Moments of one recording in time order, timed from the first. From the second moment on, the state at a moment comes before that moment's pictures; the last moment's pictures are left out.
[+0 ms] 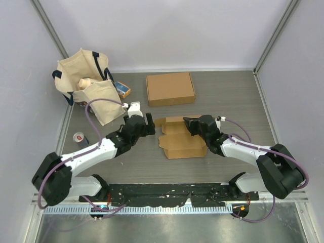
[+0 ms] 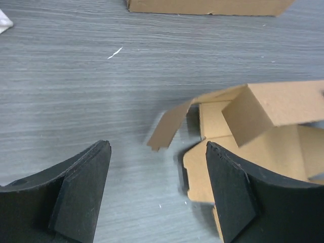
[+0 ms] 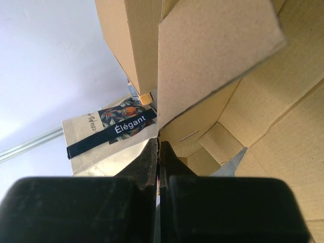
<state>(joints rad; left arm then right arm) -0.76 1.19 0.64 0.01 -0.41 -0.62 0.59 1.32 0.52 0.31 0.24 1.81</state>
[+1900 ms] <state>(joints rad) -0.74 1.22 0.59 0.19 -0.16 -0.66 0.62 1.31 0.36 0.55 0.33 1.58</state>
